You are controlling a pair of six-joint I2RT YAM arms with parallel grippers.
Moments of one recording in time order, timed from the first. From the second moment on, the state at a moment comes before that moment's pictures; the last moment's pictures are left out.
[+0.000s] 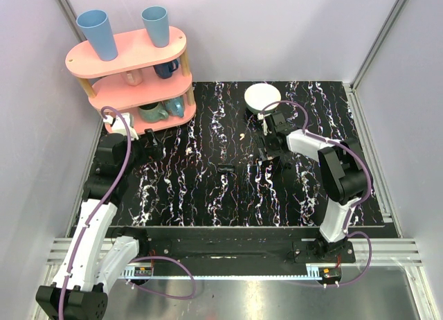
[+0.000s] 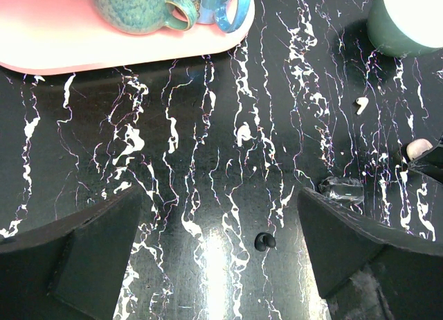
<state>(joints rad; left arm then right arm) -0.12 0.77 0.82 -0.48 0.02 -0.27 0.40 1.86 1.15 -0.35 0.07 0.03</state>
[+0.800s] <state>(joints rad) -0.12 0.77 0.82 -0.48 0.05 -0.33 0.43 1.78 1.14 -0.37 0.03 0.00</state>
